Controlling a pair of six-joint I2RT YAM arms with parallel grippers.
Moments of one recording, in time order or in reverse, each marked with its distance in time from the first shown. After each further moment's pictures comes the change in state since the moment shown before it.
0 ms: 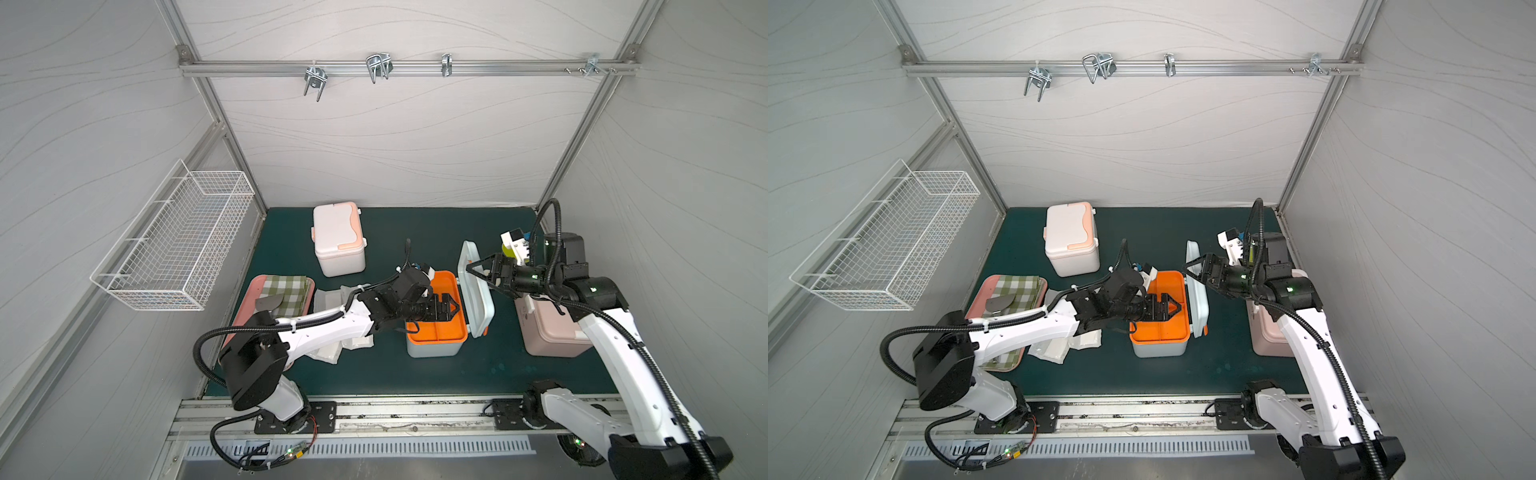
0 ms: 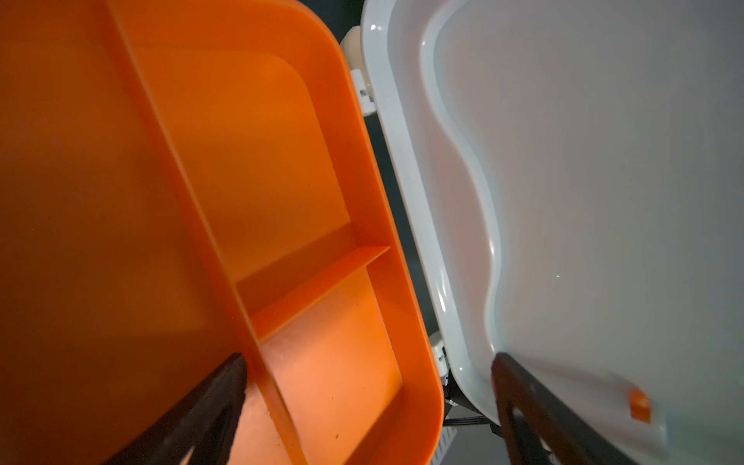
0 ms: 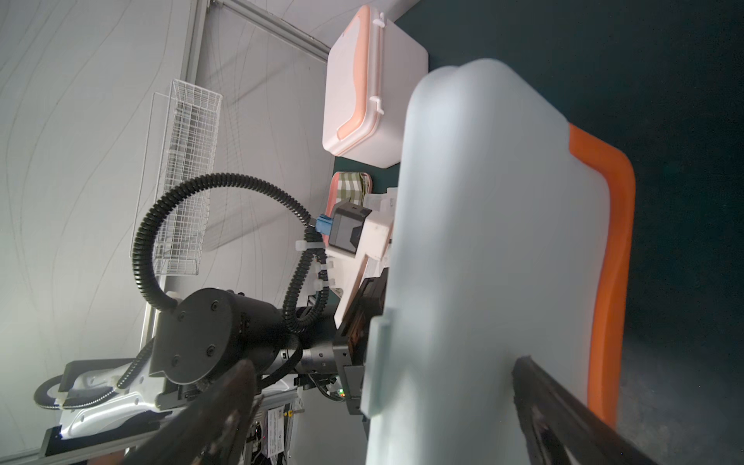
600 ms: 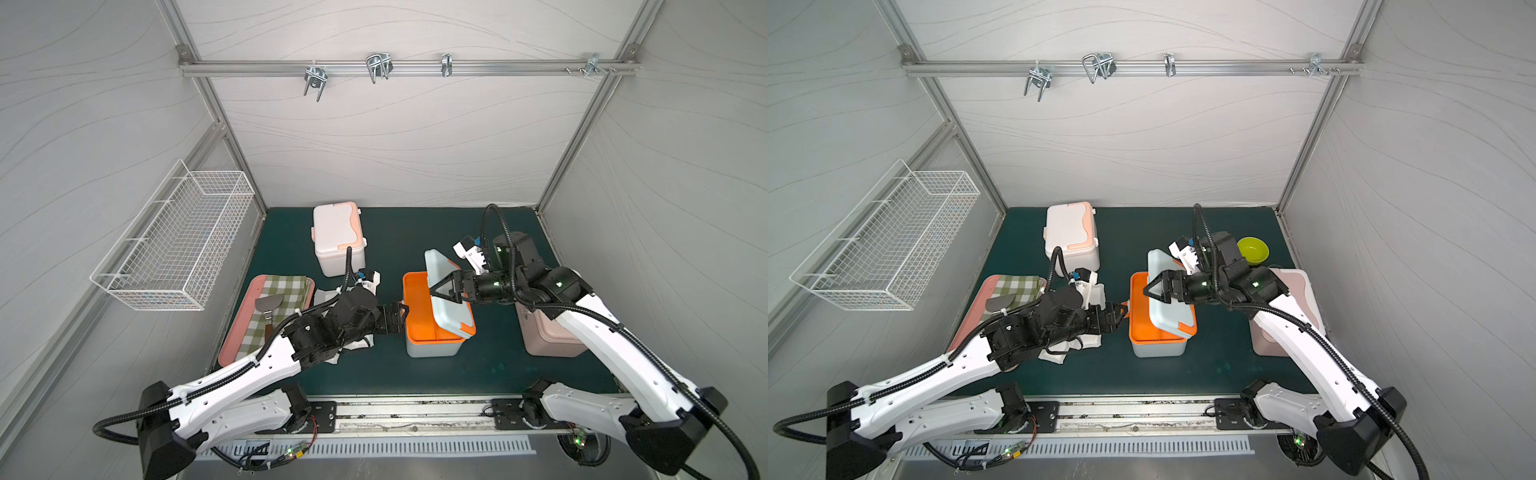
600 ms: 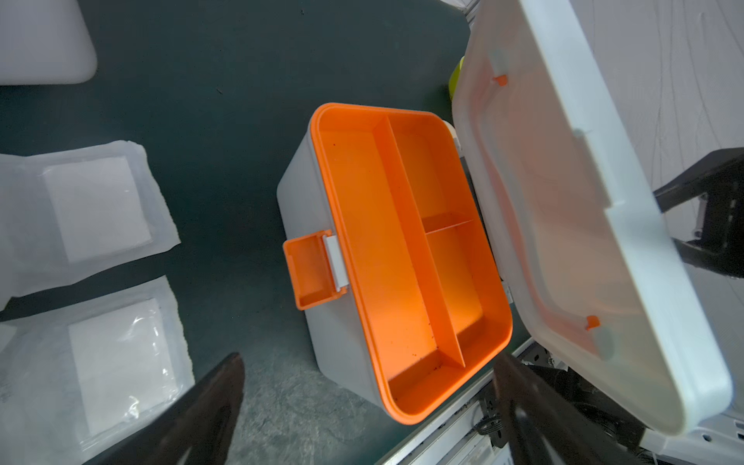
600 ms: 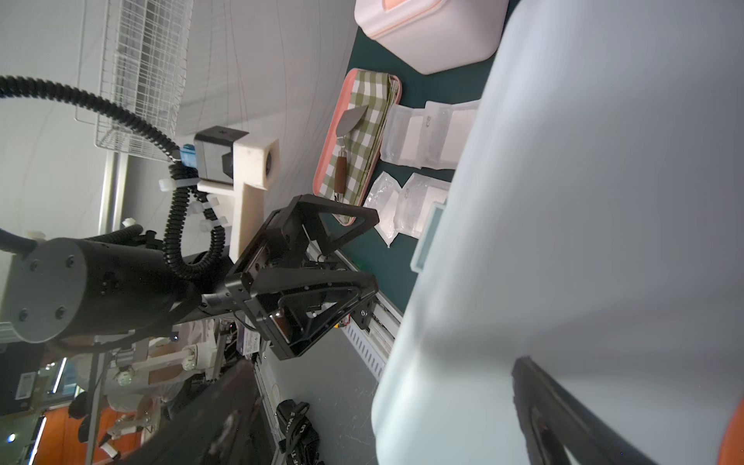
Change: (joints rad) left arm 0.038 -0.550 -0.234 -0.296 -0.294 0.069; right arm 0.429 0.137 0.090 -0.006 0.173 -0.026
